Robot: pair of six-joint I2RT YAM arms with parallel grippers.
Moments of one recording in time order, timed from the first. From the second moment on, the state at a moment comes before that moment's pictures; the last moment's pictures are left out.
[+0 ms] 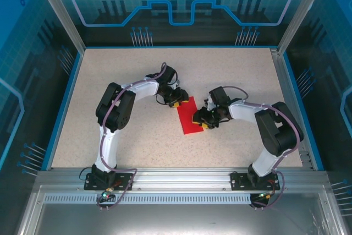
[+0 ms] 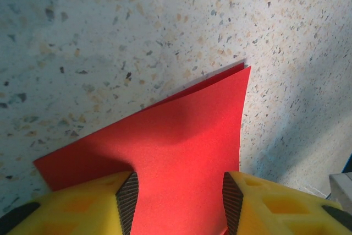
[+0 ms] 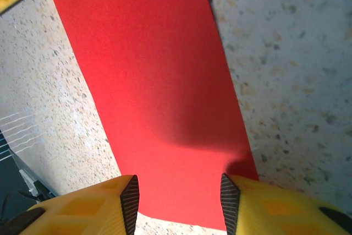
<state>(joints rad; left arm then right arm) -0.44 2.16 1.50 -0.49 0.53 -0.73 0.43 1.69 0.84 -0.33 -0.55 0.73</state>
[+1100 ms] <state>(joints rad) -0.44 2.16 1.50 -0.50 0.53 -0.72 0.59 1.54 0.63 -0.10 -0.53 1.01</state>
